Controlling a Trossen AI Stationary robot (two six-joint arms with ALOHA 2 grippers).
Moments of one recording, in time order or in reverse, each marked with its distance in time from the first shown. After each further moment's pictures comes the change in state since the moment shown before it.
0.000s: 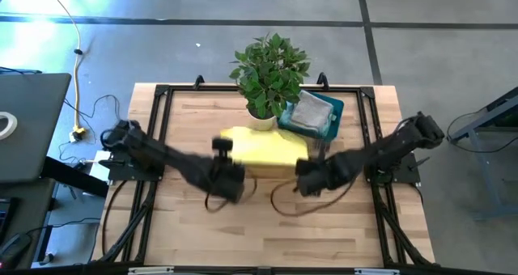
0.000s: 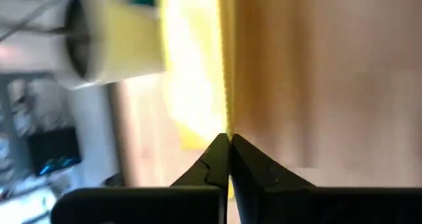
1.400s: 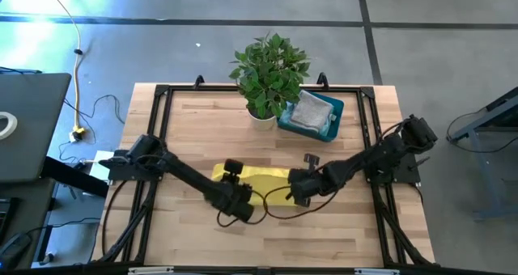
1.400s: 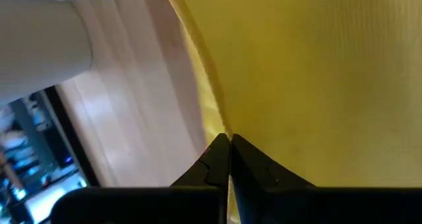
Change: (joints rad) left arm -0.051 0.265 -0.187 0.239 0.032 0.017; right arm -0.006 0.083 -0.290 0.549 -0.109 0.030
